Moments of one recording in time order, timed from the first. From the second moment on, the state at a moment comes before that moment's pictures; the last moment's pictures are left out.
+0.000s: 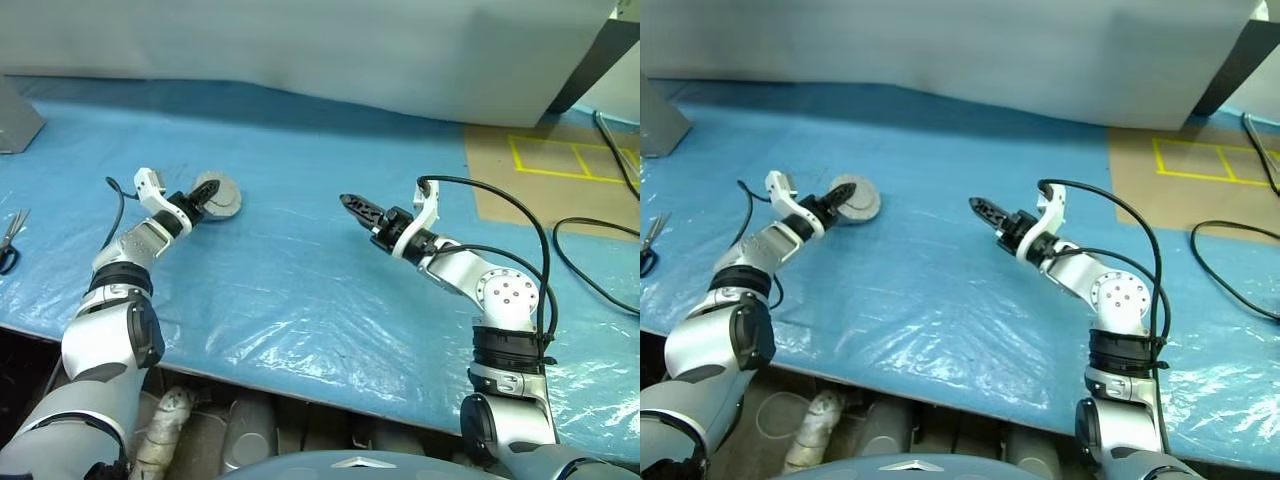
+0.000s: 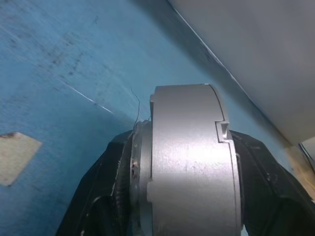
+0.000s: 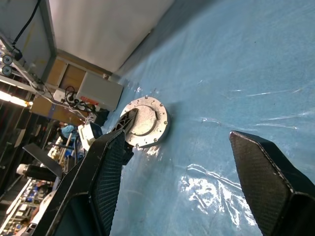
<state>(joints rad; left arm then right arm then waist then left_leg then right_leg) -0.90 0.46 0.46 1.14 -0.53 0.34 -0.64 -0.46 -0.19 -0.24 -0.07 1.23 1.00 -0.02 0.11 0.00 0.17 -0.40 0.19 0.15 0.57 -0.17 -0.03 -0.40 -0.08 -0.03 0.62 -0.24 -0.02</state>
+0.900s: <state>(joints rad) -1.01 0.59 0.38 1.06 -0.44 0.27 -0.90 -0.42 -0.30 -0.18 -0.20 0.96 0.86 0.13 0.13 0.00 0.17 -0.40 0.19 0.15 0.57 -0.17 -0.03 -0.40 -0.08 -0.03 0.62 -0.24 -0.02</state>
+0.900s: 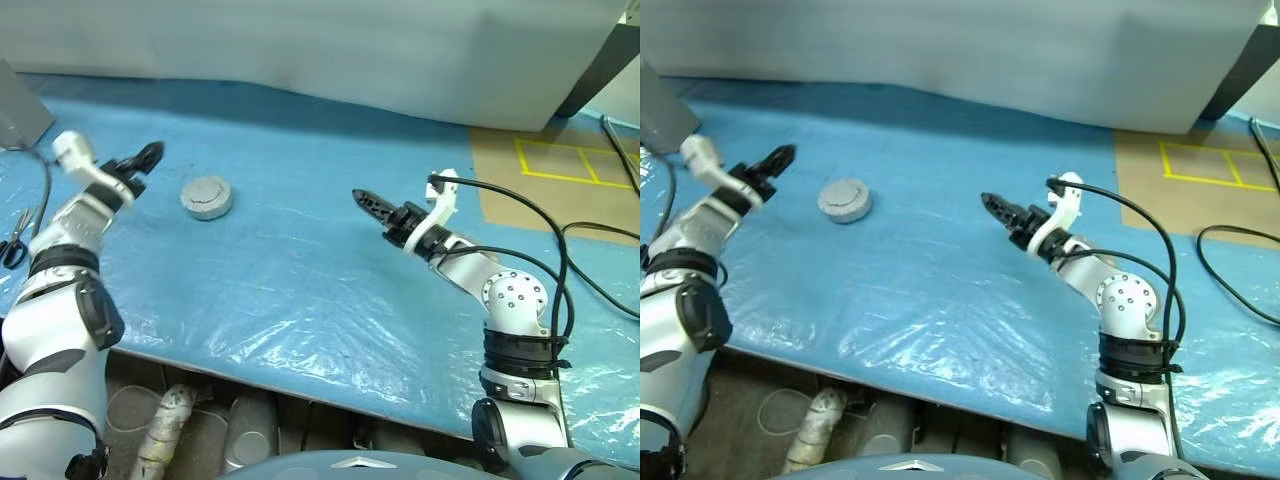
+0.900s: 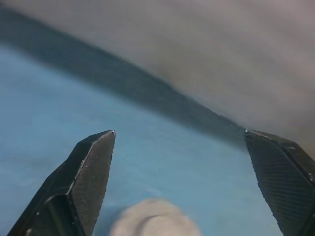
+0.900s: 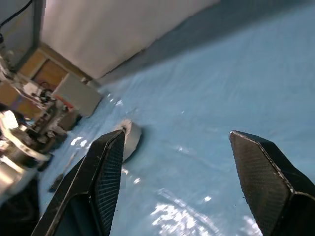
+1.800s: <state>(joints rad) -0.73 0.31 -0.05 0.38 -0.35 0.30 -1.10 -0.30 -0.44 -0.01 -0.32 0.44 0.68 0.29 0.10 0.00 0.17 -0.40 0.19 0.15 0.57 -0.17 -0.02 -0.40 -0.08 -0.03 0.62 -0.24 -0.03</state>
